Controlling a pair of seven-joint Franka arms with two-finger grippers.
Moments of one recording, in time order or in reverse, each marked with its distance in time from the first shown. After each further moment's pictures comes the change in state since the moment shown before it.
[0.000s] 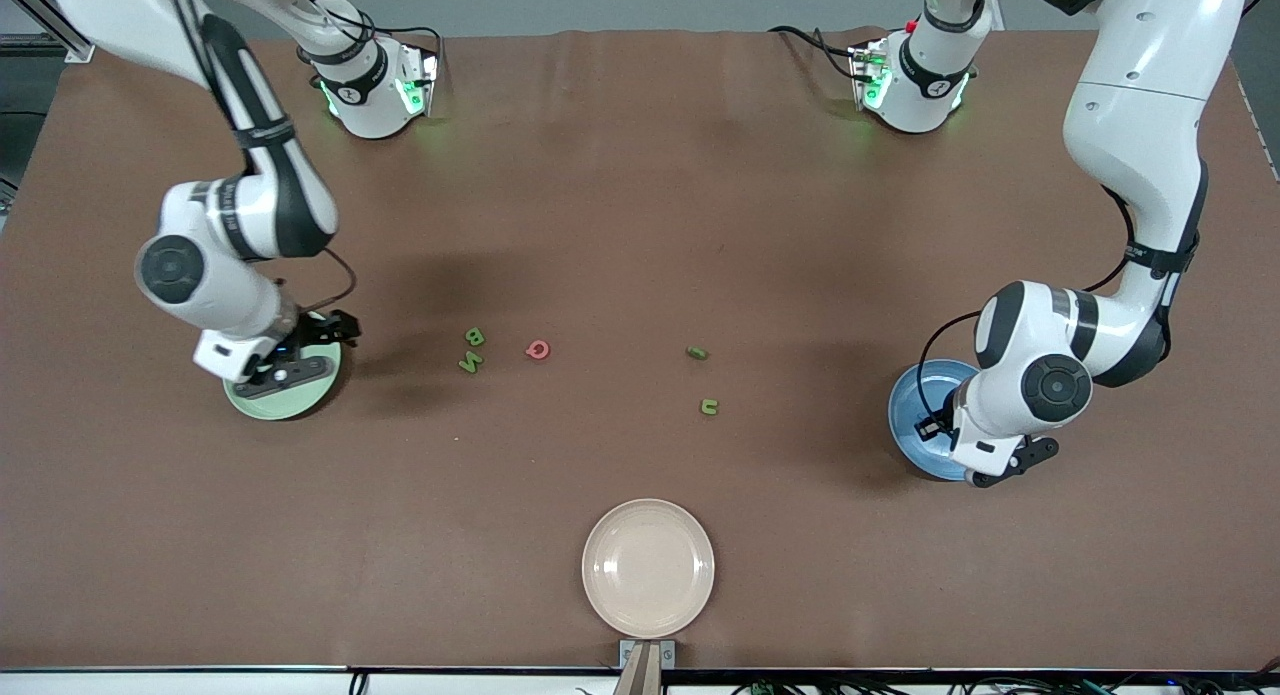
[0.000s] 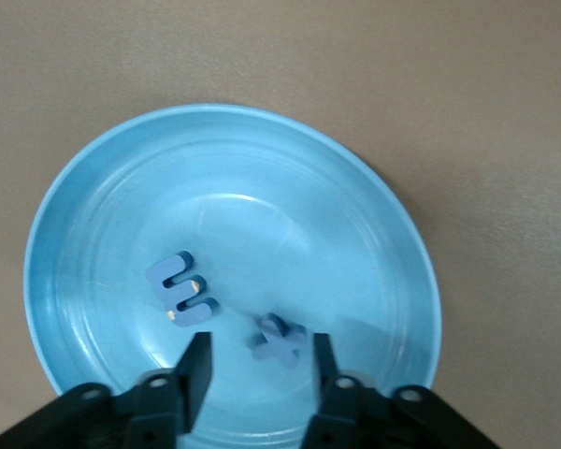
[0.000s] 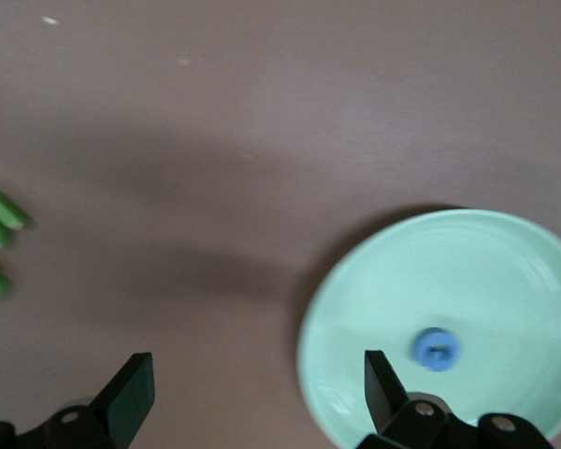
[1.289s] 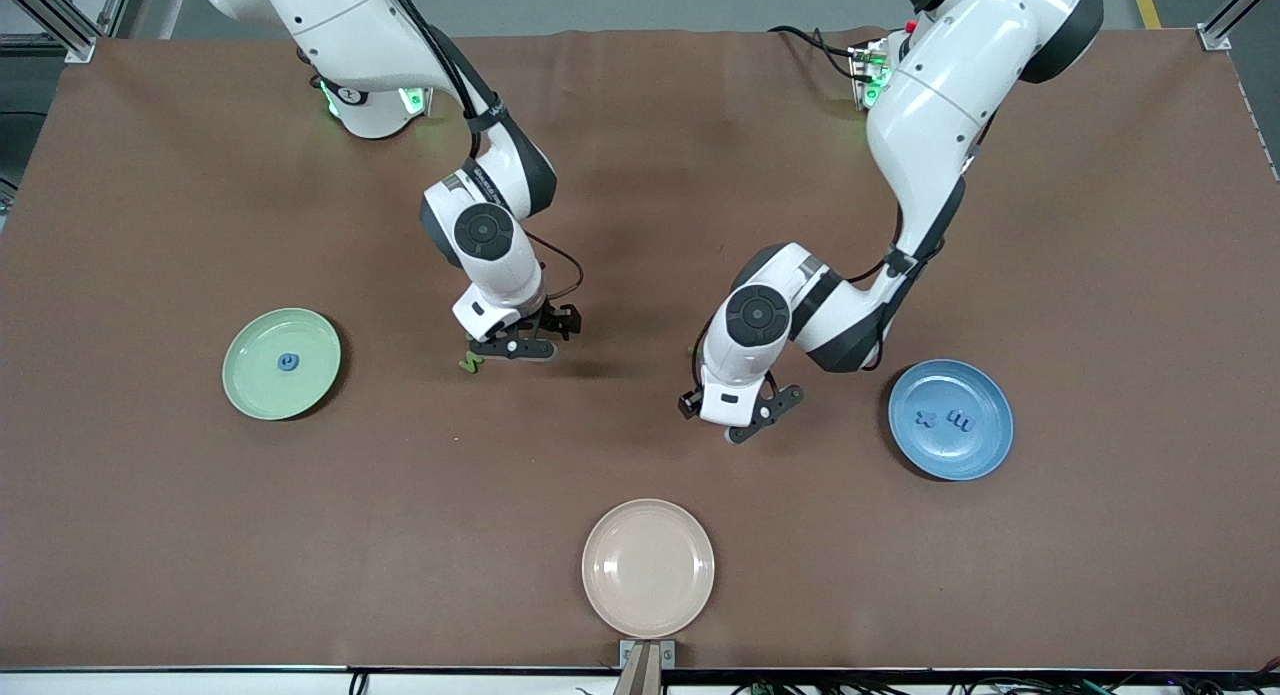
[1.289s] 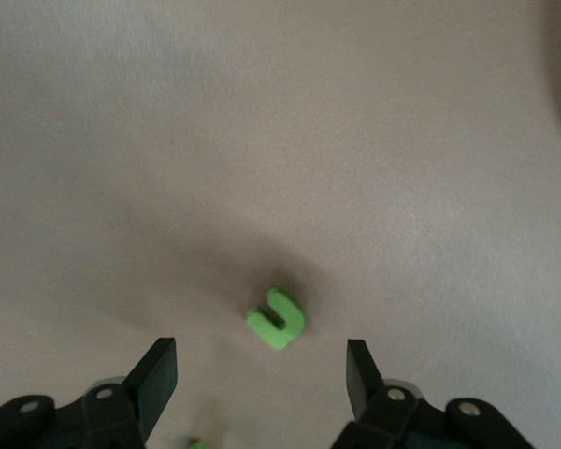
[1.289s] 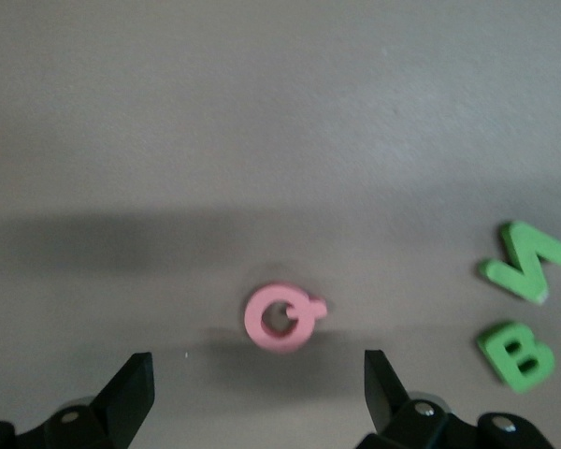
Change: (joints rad) left arm -0.436 0.189 -0.074 0.217 -0.001 0.128 -0.708; right arm 0.477 0.270 -0.004 0.166 0.062 0.205 0.734
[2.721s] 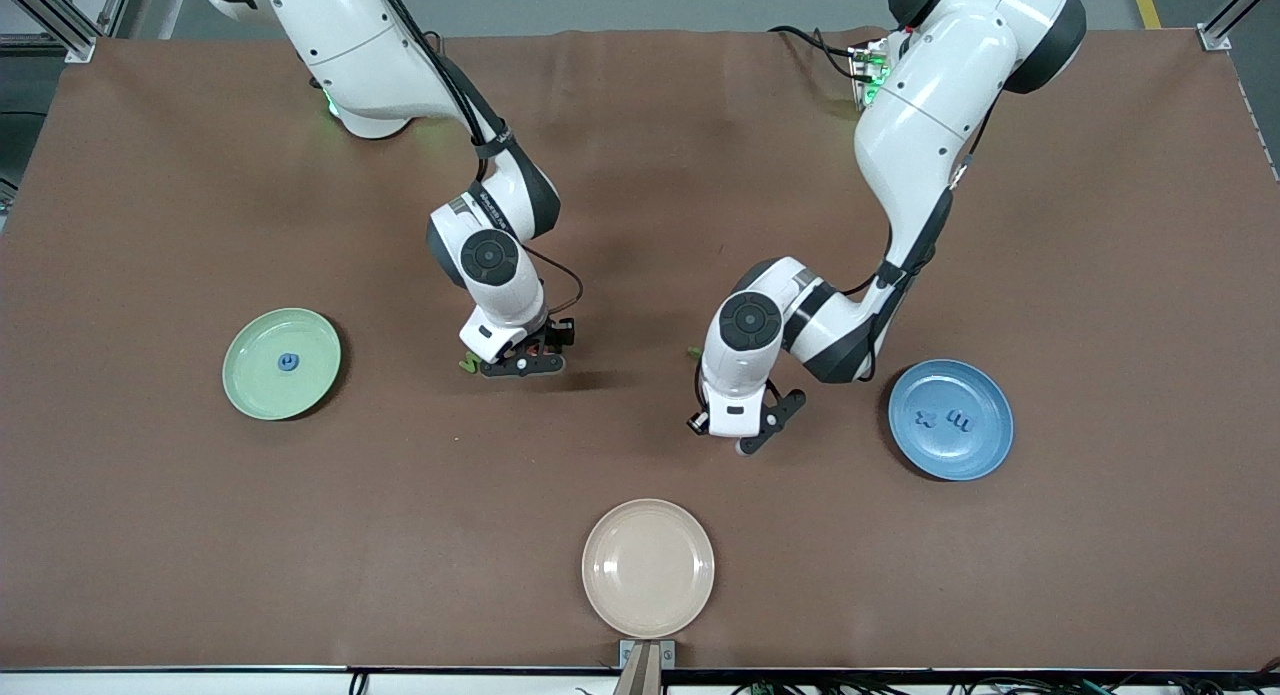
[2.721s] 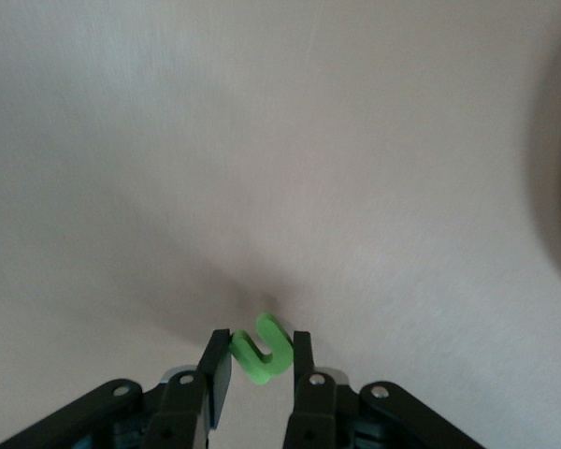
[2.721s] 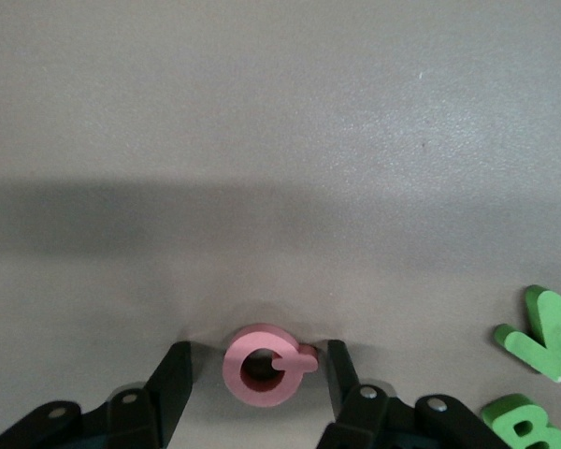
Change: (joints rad) left arm -0.026 0.009 0.062 0.052 0.084 0.001 -0.082; right arm -0.003 0.062 -0.013 0.043 0.000 0.001 -0.111
